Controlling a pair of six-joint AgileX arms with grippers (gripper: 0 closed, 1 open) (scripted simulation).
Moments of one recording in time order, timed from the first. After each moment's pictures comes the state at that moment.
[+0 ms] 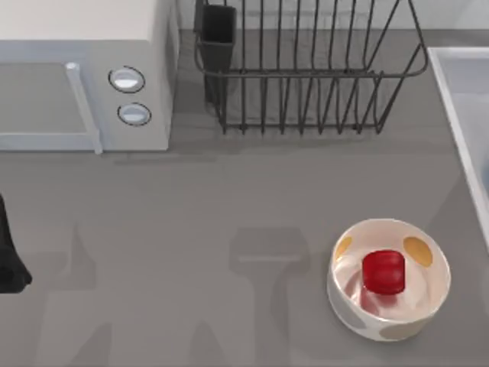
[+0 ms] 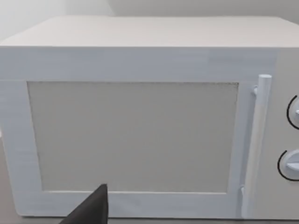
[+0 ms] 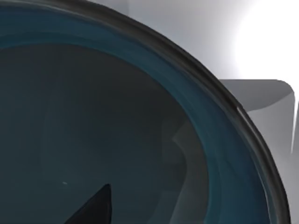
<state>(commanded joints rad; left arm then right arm) 0.00 0.00 0.00 0.00 0.00 0.00 -0.38 2.71 2.21 -0.98 -0.03 -0.35</state>
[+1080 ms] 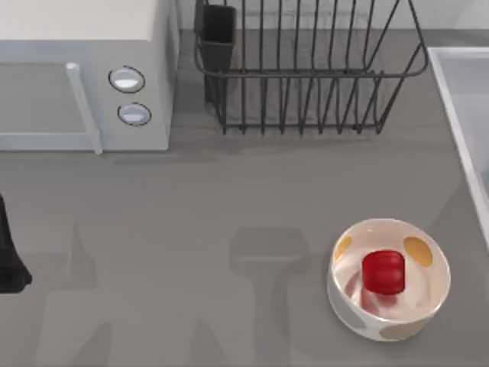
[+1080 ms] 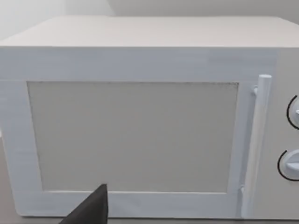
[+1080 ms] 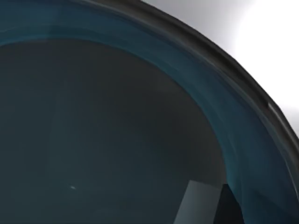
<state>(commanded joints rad) 0.00 0.00 0.00 0.00 0.00 0.00 -0.38 2.71 2.21 -0.98 -0.03 -0.35</state>
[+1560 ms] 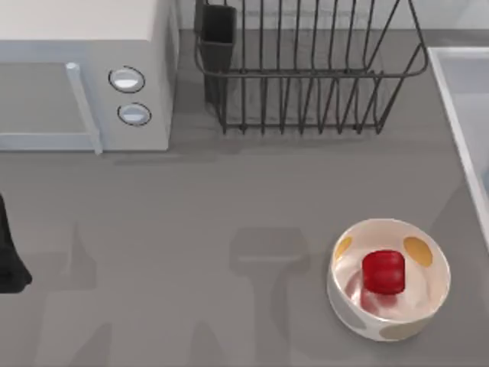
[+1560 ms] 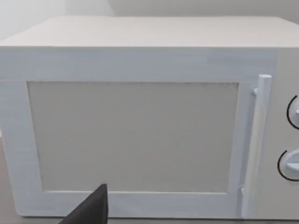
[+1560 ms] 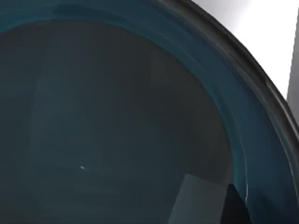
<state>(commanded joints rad) 0.00 0.00 0.00 0.00 0.00 0.00 -0.39 2.67 2.19 -1.00 -0.03 -0.36</state>
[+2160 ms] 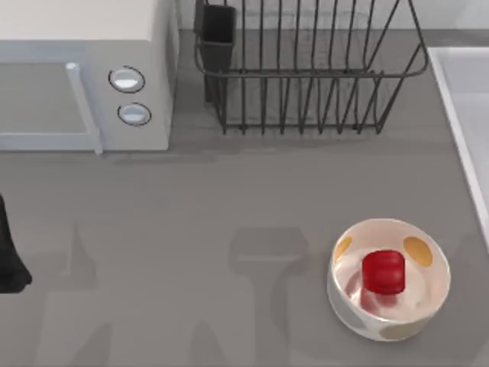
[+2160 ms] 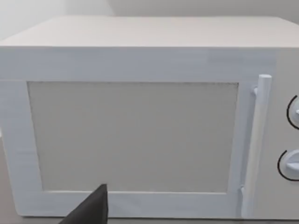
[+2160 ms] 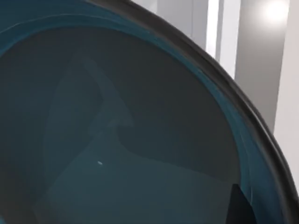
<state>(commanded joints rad) 0.00 0.00 0.00 0.00 0.00 0.00 -0.62 1.96 1.86 -1.36 -0.05 -0.61</state>
